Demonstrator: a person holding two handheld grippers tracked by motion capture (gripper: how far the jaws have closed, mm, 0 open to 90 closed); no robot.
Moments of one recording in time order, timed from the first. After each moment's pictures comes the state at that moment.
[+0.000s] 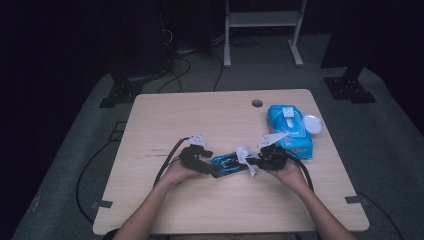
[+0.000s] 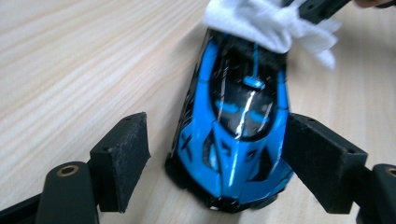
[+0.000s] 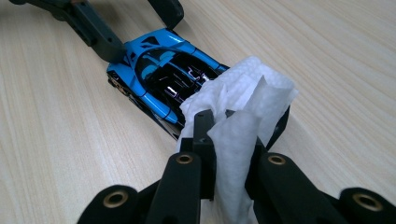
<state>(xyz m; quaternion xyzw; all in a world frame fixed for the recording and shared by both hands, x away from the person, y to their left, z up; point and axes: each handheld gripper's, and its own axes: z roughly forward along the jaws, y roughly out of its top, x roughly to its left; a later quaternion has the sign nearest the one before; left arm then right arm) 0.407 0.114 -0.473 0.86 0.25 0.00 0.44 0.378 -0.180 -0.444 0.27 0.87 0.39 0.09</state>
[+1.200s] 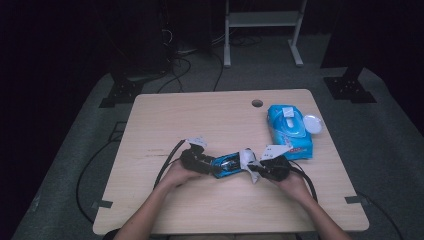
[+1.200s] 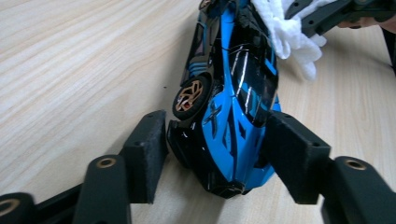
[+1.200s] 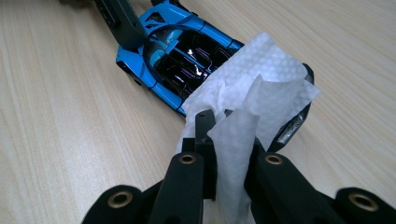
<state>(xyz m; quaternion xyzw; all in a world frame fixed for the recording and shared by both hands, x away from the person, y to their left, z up) 0.406 0.114 -0.474 0.86 0.25 -0.07 0.43 0.349 -0.185 -0.457 0.24 0.87 0.41 0.14</state>
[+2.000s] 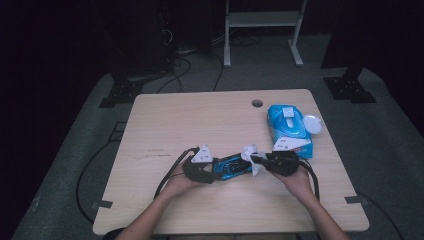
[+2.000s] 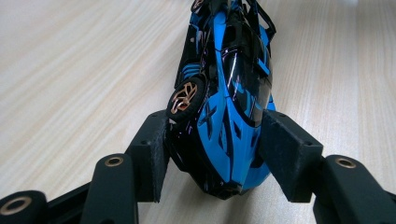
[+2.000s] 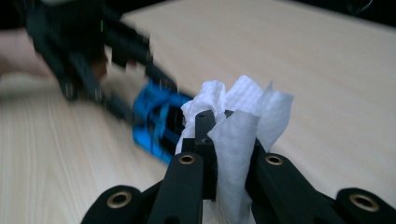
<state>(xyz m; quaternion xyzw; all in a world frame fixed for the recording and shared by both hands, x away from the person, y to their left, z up) 0.361 0.099 -0.465 0.88 0.16 0.12 0.43 0.344 -0.202 -0.424 0.29 0.81 0.50 0.12</state>
